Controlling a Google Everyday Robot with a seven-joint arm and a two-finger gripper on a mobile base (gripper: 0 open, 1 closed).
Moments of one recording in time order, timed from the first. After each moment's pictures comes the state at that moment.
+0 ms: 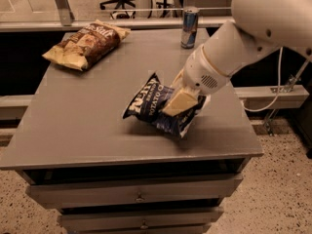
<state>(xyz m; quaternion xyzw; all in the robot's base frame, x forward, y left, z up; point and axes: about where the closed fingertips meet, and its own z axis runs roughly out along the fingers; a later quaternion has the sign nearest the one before) 0.496 -0.052 0.882 -0.61 0.74 0.18 0.24</state>
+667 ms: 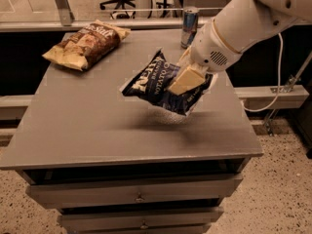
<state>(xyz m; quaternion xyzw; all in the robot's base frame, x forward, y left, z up) 0.520 -0.065 0.928 -0.60 0.73 0.14 0.28</state>
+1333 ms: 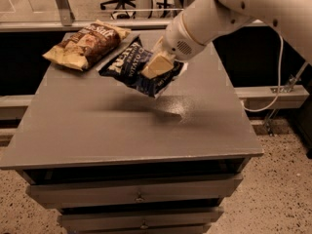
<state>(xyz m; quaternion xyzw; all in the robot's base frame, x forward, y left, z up) 0.582 -0.005 0.928 -0.59 0.72 0.16 0.33</state>
